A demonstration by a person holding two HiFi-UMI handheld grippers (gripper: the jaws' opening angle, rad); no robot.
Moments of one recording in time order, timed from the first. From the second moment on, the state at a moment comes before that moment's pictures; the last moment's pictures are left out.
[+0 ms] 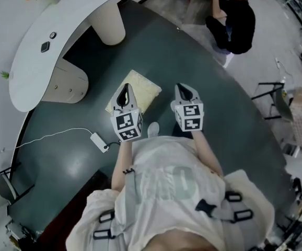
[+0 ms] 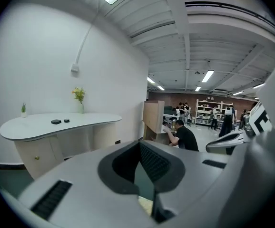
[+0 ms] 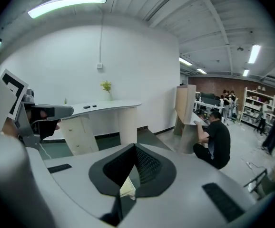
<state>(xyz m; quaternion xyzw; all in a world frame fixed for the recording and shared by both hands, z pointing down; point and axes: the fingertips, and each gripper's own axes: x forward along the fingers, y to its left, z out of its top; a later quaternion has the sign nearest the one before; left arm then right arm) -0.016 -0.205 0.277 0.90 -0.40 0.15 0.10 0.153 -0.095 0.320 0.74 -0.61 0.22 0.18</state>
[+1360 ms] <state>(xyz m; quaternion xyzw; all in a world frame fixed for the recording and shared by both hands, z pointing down) -0.095 -0.125 0.266 0.60 -0.78 0.08 0.15 0.139 -0.205 0.324 0.43 -0.87 0.12 0.23</state>
